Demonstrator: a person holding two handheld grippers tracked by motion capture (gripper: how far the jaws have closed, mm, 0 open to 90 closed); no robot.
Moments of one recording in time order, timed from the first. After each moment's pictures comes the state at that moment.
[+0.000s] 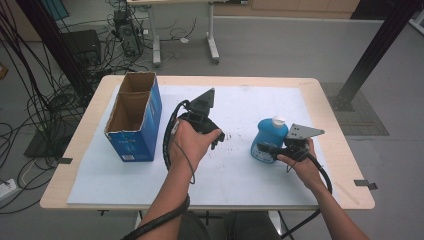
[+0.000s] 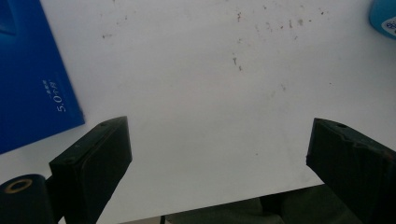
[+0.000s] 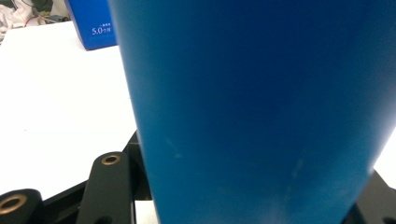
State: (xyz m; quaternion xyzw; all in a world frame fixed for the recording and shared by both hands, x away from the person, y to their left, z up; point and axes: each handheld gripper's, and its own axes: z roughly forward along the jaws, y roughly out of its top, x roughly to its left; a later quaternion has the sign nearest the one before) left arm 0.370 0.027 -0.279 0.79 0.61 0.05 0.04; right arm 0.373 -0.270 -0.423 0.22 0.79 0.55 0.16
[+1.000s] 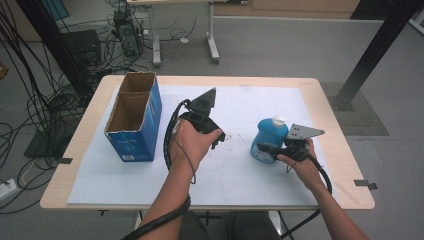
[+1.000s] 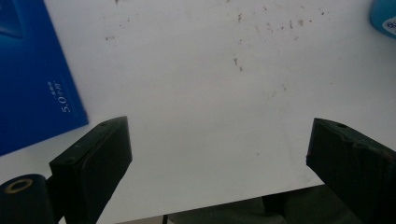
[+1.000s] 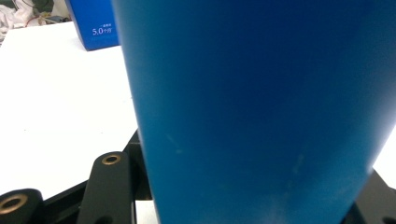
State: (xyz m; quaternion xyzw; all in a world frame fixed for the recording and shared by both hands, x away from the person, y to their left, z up) left arm 0.369 0.025 -0.276 0.79 0.61 0.06 0.03; right arm 0.373 -0.271 -0.424 0.22 0.79 0.55 0.16
